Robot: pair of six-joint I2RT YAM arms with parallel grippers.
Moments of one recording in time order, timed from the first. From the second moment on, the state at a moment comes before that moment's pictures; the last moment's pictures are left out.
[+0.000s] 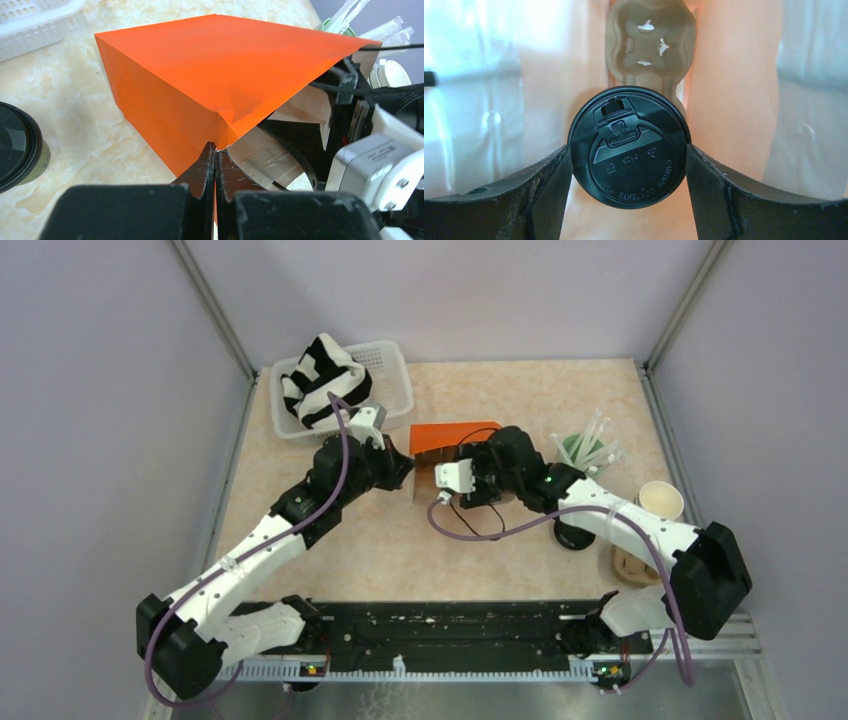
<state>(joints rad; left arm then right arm) -0.63 1.04 0.88 -0.15 0.03 -0.45 0.74 1.36 1.01 -0.28 -0.09 -1.08</state>
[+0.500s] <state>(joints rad) -0.63 1.02 0.90 -0.21 0.05 -0.47 0.72 1.38 1.02 -0.22 -0.13 -1.13</state>
